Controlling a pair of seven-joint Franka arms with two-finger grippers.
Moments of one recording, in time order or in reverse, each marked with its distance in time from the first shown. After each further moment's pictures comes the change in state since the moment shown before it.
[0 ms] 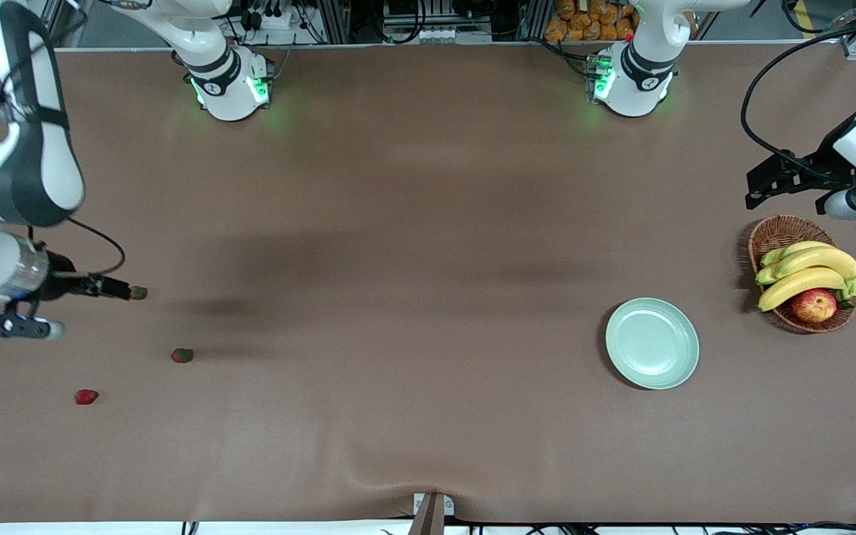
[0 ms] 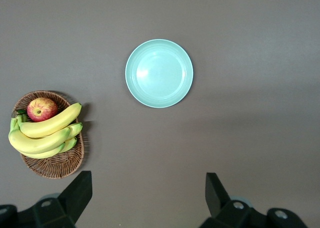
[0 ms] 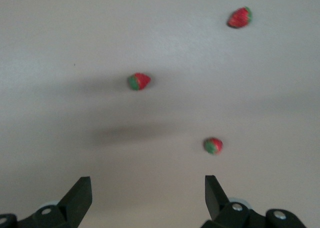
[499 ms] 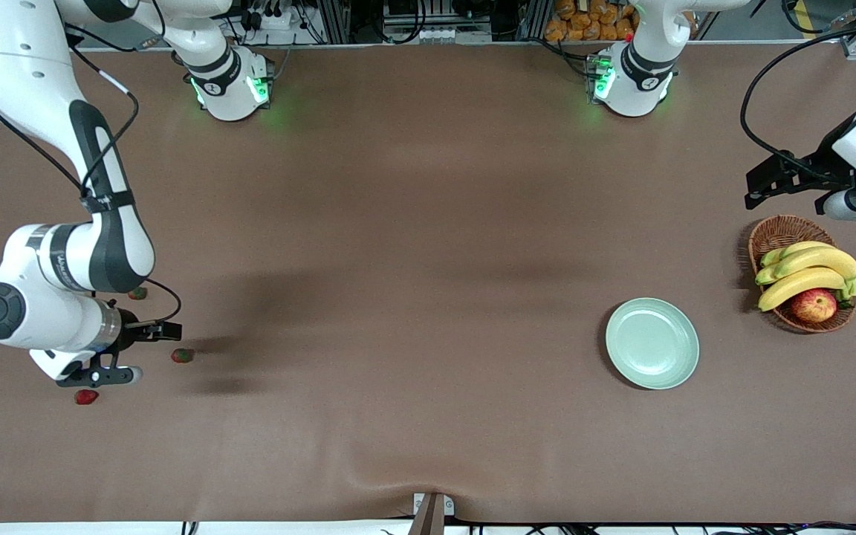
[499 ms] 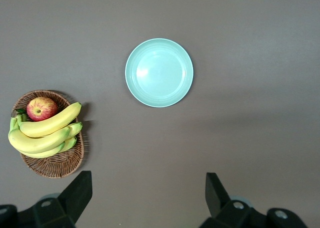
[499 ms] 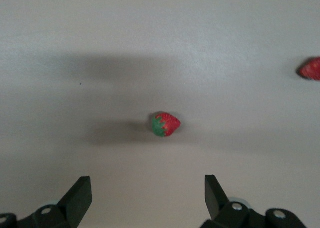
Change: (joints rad) left arm 0.000 0.001 0.000 -0.001 0.000 -0.001 0.000; right arm 0.044 0.249 0.003 0.131 -0.001 0.114 -0.157
